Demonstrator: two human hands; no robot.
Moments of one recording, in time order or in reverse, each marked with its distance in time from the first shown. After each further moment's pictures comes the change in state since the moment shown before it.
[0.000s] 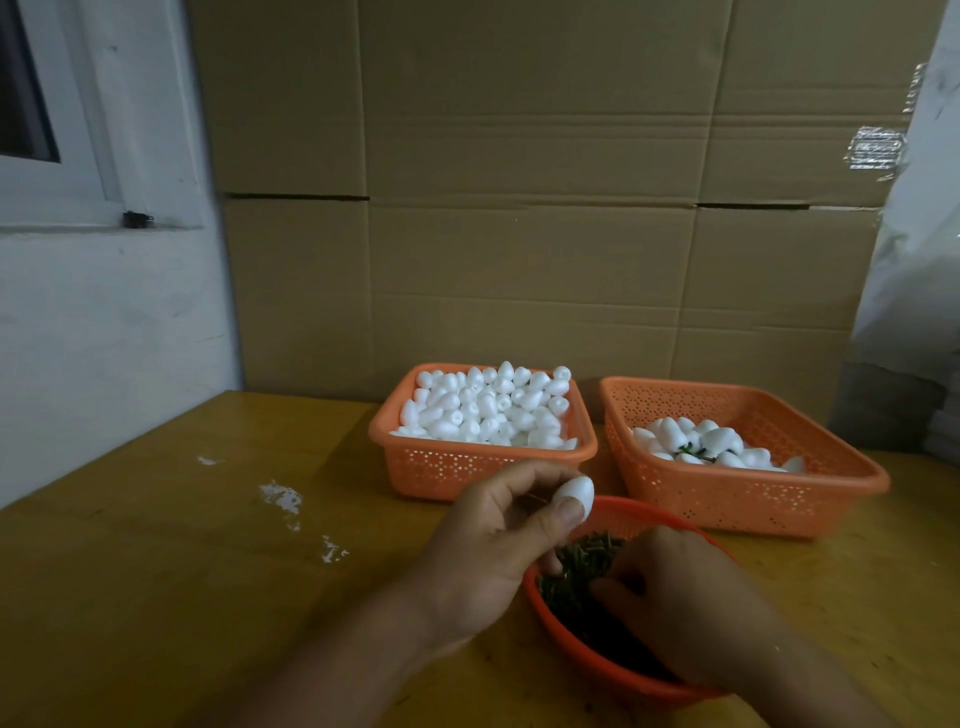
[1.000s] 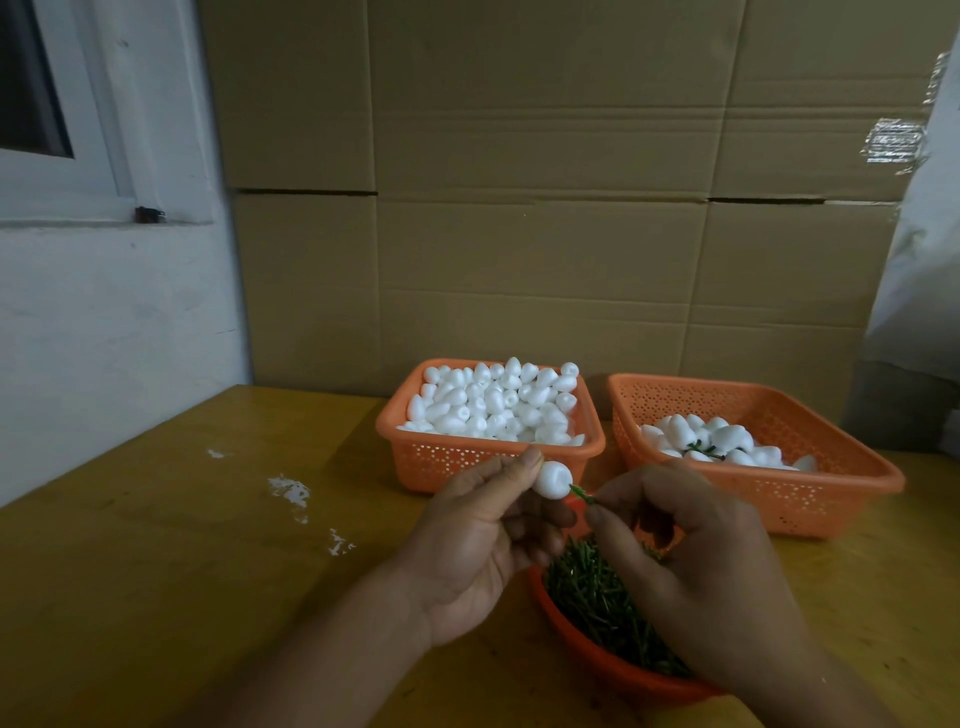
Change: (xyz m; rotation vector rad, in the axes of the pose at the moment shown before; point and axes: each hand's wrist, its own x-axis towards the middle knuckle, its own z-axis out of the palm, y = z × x) left_hand 0.001 0.011 -0.004 -0.387 0.125 -0.251; right_hand -0.013 -0.019 -0.011 0.532 0.652 -0.399
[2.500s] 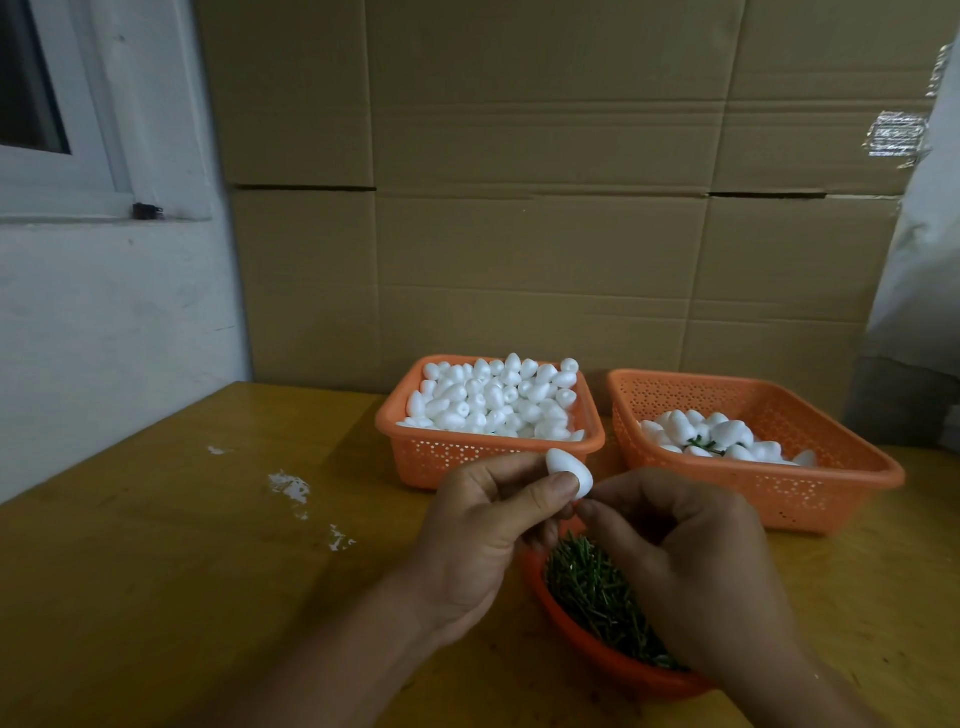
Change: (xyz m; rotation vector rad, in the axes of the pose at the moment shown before) left_hand 0.001 -0.009 0.000 0.172 -0.023 0.248; right_hand -0.003 -0.003 0.006 0.094 -0.016 0.197
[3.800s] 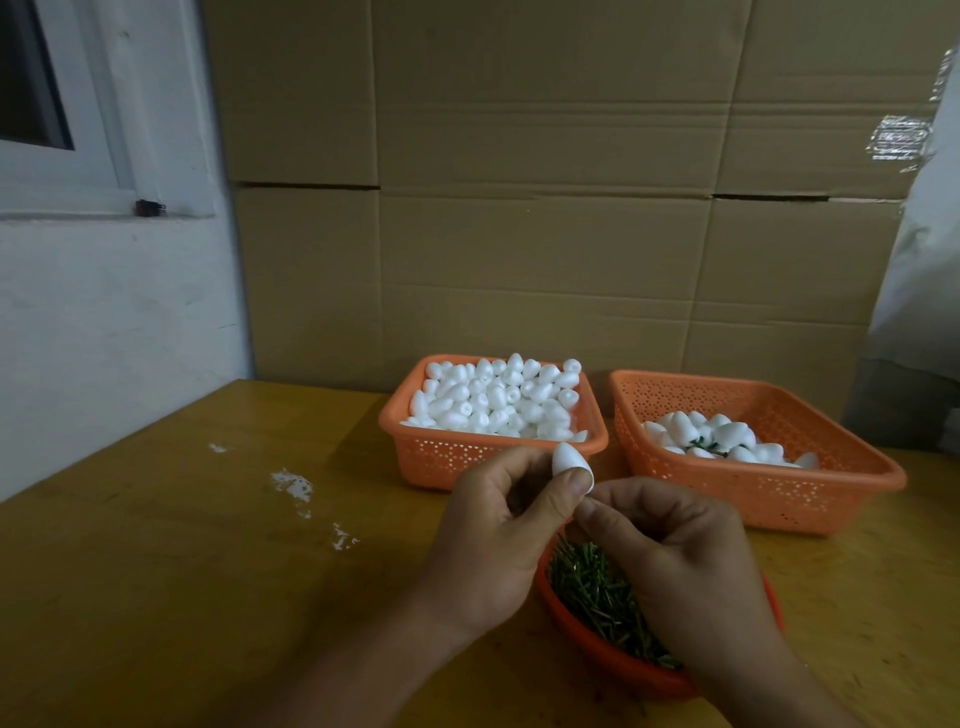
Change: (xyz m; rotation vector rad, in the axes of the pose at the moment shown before) left_hand -0.004 0.002 0.005 0.297 0.006 0.281; right_hand -0.001 -0.006 0.011 0.458 -0.038 0.198
